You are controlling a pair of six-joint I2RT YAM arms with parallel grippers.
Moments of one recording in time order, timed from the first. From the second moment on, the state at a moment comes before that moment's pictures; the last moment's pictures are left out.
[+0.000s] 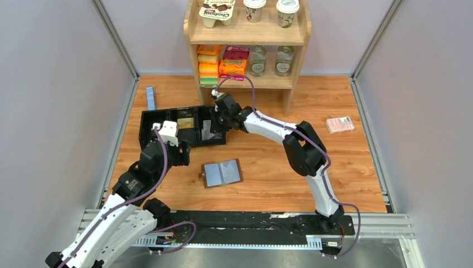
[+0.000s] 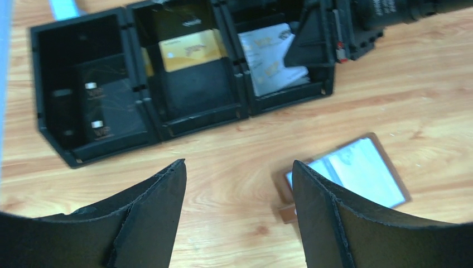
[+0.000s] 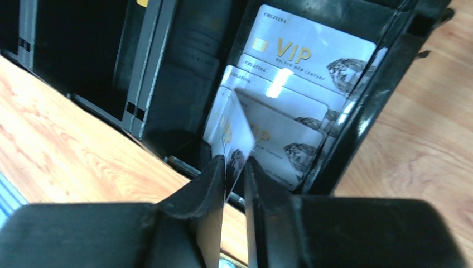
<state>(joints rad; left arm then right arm) -0.58 0.55 0.67 -0.57 -0.37 -0.17 0.79 2.19 1.75 -0.32 -0.13 0.49</state>
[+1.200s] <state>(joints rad) -0.59 0.93 0.49 -0.40 0.10 -0.71 0.92 1.65 1.02 -0.24 -0.05 0.61</state>
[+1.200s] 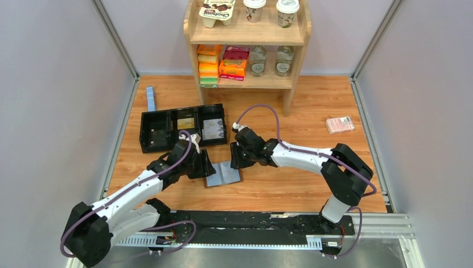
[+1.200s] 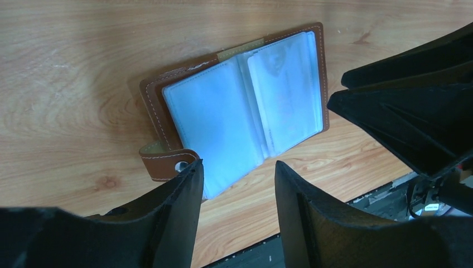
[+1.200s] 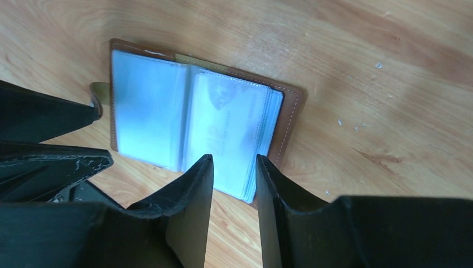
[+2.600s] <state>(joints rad) -0.59 1.11 0.43 -0.28 0.13 -0.82 0.96 1.75 1.06 -0.25 -0.03 0.59</state>
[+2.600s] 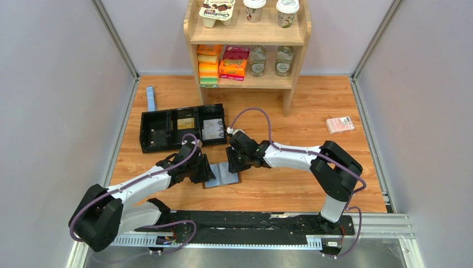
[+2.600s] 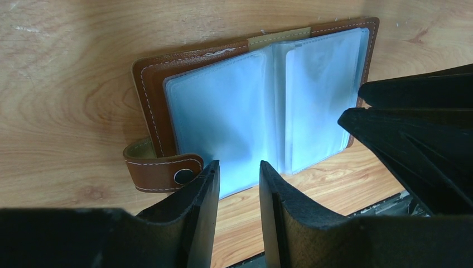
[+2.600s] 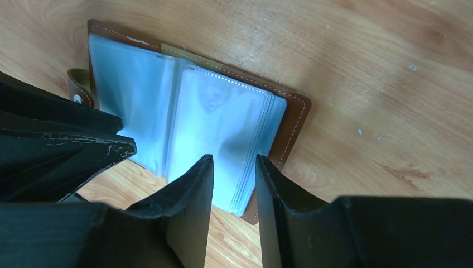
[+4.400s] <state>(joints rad) -0.60 0.55 0.36 -0.50 -0.06 -0.92 0.97 1.99 1.21 -0.05 -0.45 0.61</state>
